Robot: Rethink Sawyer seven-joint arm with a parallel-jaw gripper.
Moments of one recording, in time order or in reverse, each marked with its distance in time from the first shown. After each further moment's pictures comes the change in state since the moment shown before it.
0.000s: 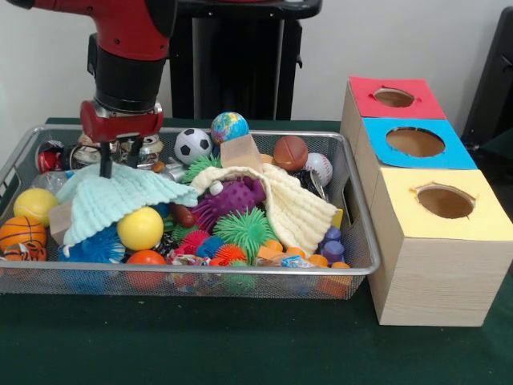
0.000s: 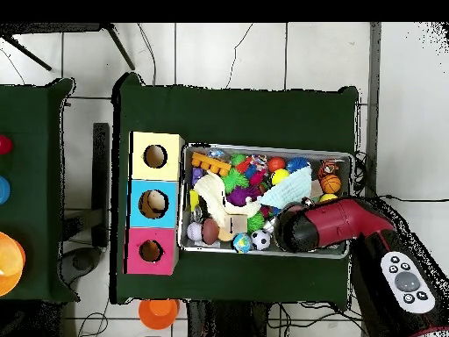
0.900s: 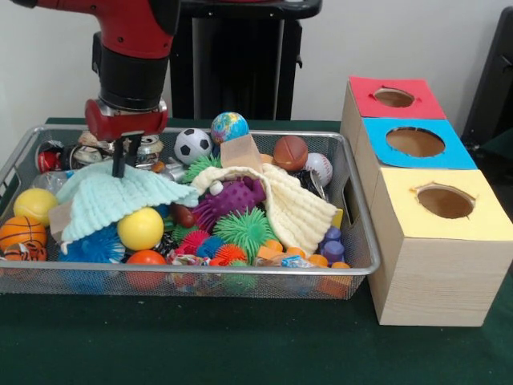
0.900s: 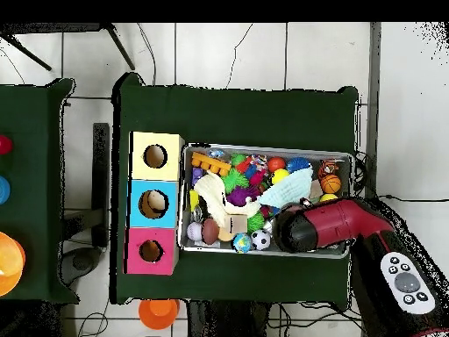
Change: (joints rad) arm 0.002 -0.009 0.000 0.014 0.036 0.000 0.000
